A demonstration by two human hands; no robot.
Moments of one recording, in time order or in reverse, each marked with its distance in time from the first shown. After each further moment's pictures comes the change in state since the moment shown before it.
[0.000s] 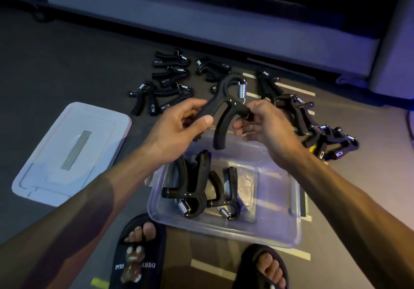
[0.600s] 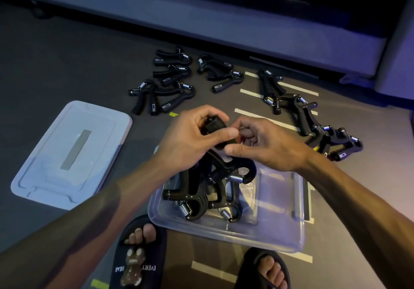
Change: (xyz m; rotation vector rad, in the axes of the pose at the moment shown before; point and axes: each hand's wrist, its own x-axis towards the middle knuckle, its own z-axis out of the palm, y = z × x) left_hand 0.000 0.007 0.022 0.070 0.024 -0.012; right_hand -0.008 -0.003 -0.014 -0.566 -0.568 -0.222
